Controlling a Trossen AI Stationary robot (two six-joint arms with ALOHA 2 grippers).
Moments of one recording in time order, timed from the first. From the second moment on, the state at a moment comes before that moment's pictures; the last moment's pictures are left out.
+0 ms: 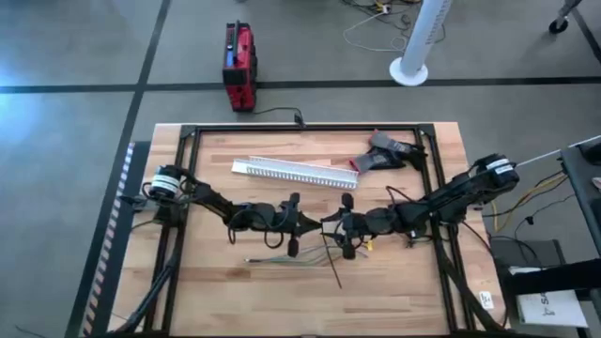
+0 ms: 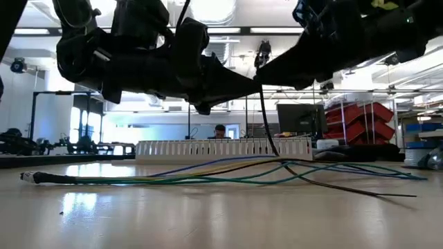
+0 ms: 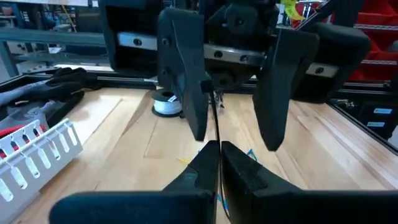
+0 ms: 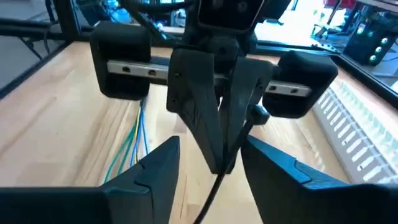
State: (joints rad) left arm -0.15 1.91 0.71 1.14 -0.12 -0.09; right arm 0.27 1.63 0.55 0.73 0.29 0.00
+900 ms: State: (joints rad) left arm -0.15 1.84 0.70 1.05 -0.06 0.04; right arm 0.28 1.65 0.55 0.71 0.29 -0.04
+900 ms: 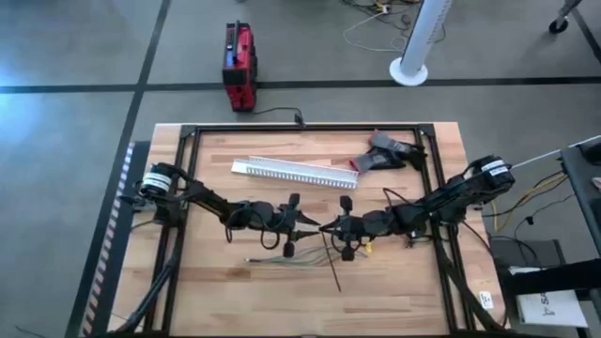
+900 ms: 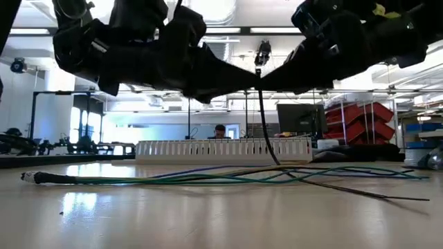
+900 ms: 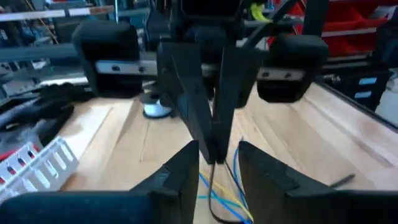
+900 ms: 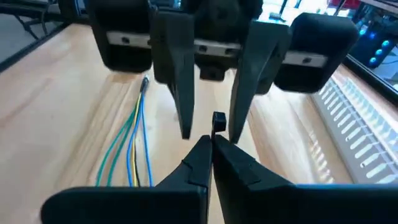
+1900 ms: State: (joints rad) left arm -0.15 1.90 0.78 1.00 -0.12 0.02; right arm 0.28 1.70 0.55 0.73 0.29 -0.08
